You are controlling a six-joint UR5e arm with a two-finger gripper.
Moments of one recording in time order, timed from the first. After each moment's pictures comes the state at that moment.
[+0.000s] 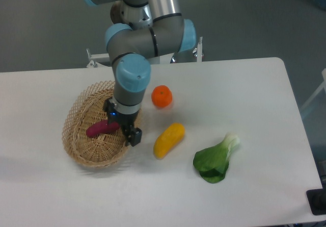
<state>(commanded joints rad) 2.19 -1.86 -1.91 -0.92 1.33 1.14</state>
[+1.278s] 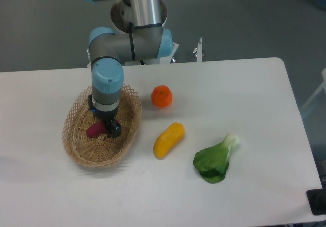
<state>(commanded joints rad) 2.12 -1.91 -2.00 -0.79 1.41 1.00</state>
